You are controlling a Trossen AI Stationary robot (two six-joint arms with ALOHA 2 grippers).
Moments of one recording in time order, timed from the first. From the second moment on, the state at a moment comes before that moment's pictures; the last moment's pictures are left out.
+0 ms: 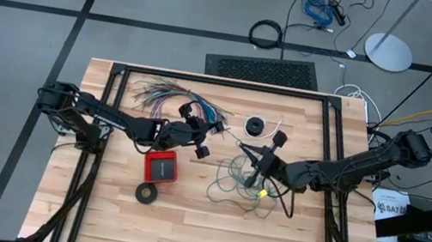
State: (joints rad) left arm -0.01 1.55 0.84 0.29 -0.60 0.01; right arm 0.35 1.27 0.69 0.48 0.86 -0.25
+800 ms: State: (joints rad) left arm -0.01 1.55 0.84 0.35 -0.60 0.01; right arm 0.19 1.27 0.69 0.06 0.90 0.12
